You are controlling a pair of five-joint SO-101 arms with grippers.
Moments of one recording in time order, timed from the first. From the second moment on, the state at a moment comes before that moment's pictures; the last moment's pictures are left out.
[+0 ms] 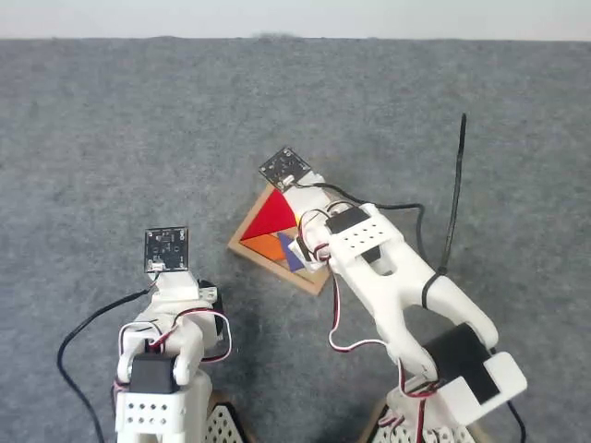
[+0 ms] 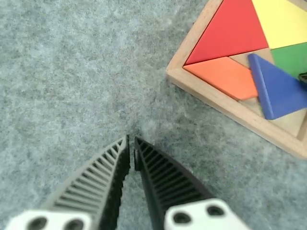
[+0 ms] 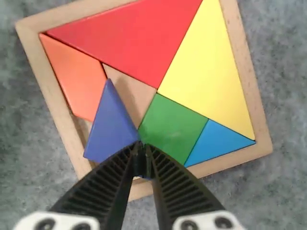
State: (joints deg) left arm -4.2 -103.1 97.2 72.0 11.4; right arm -33.0 -0.6 34.5 44.5 12.8
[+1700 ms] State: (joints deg) left arm -4.2 -103.1 97.2 72.0 11.4; right arm -38.1 2.2 29.5 43.2 7.4
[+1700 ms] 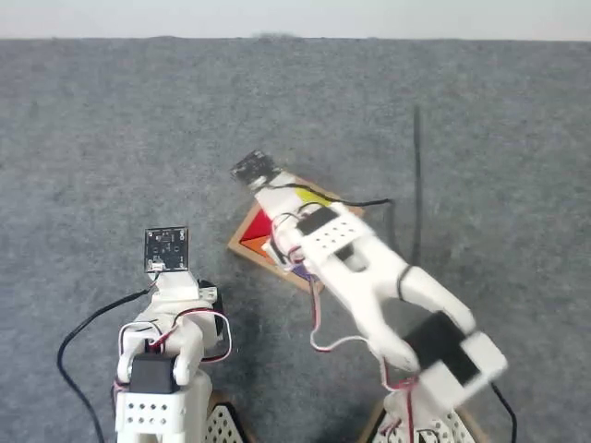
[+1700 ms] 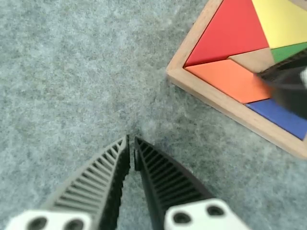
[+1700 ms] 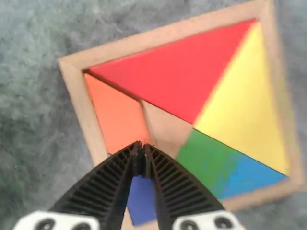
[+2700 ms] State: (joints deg) left arm -4.2 -103.1 97.2 72.0 11.4; right arm -6.9 -67.6 86.2 43.2 7.4
